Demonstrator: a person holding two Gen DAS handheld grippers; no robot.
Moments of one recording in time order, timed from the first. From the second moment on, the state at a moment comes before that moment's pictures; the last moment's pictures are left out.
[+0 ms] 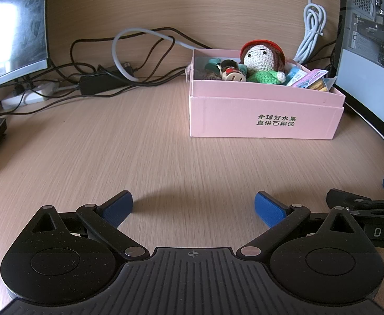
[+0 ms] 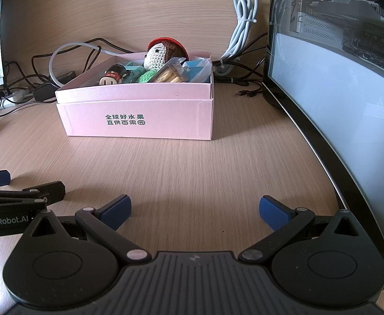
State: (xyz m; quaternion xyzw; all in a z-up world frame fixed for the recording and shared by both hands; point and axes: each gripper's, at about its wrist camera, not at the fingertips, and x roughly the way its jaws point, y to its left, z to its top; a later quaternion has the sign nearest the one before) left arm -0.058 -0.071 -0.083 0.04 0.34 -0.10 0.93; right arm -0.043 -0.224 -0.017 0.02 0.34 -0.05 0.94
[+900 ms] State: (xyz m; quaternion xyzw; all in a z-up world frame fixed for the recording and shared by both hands) left arm -0.059 -0.070 -0.083 0.05 0.34 -0.12 0.93; right arm -0.043 -0.224 -0.018 0.02 0.34 -0.05 0.94
